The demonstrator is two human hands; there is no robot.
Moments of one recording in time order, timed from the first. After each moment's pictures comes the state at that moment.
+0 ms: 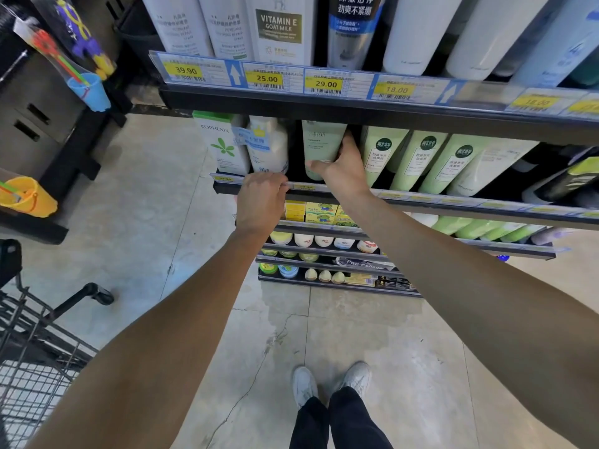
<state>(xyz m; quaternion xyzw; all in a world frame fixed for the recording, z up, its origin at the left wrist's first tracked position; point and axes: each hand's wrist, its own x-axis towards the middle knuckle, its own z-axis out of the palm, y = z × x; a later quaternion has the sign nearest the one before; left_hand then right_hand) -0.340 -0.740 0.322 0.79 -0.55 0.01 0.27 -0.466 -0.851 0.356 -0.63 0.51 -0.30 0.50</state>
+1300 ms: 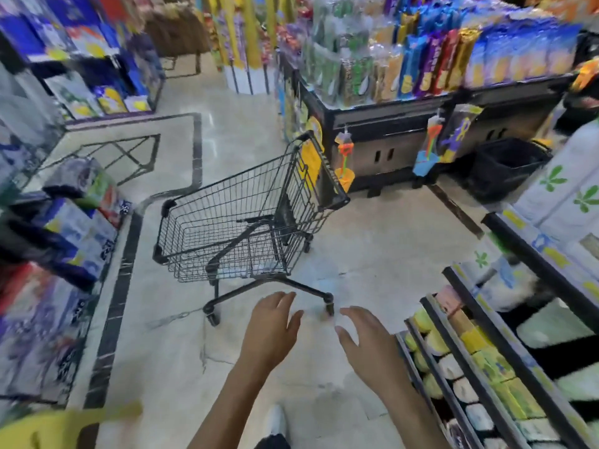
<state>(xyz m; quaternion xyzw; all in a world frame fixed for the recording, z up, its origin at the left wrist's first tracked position) -0.514 -0.351 0.421 0.97 -0.05 0.05 0.22 -0.531 -0.574 0.438 -0.94 -0.06 0.07 0.33</state>
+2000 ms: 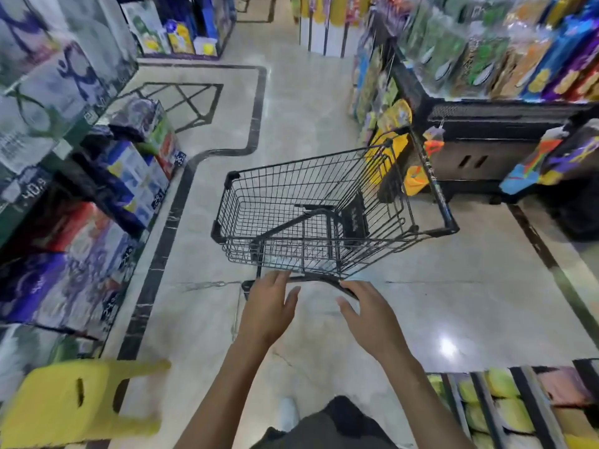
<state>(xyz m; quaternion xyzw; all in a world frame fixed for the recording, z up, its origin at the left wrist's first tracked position) -0.420 -0.146 0.408 0.96 0.13 0.04 0.26 -0.366 -0.361 0.427 -0.93 -0.14 0.14 0.31</state>
